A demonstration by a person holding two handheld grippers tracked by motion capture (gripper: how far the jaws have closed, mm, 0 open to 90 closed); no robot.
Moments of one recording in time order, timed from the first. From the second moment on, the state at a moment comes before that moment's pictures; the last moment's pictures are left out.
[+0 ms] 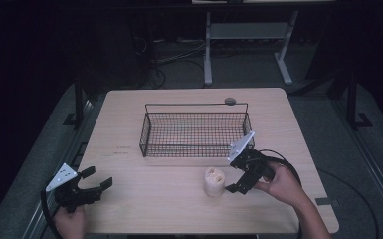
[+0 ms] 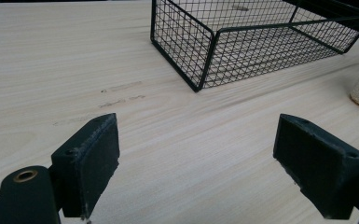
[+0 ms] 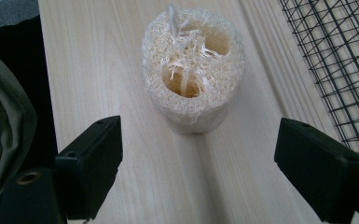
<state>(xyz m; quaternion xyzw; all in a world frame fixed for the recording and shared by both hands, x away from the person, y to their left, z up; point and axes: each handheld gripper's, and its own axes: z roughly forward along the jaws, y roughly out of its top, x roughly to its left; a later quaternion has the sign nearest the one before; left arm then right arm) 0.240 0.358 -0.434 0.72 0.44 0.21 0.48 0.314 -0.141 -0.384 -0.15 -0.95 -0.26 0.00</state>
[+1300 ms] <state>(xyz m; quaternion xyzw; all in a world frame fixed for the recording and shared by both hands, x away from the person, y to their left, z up) 0.239 0.359 -0.433 0.72 0.44 0.21 0.49 0.331 -0.092 -0.388 -0.10 -0.97 -0.22 0.02</state>
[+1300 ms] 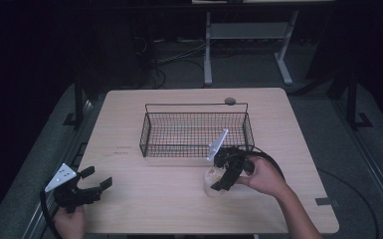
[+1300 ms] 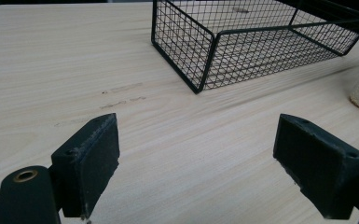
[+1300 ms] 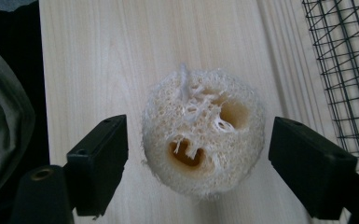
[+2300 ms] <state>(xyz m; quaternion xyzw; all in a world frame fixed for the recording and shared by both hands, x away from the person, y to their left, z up) 0.238 0.362 -0.434 0.72 0.45 0.21 0.49 0.334 -0.097 -0.385 -0.10 -0.97 -0.23 0.03</state>
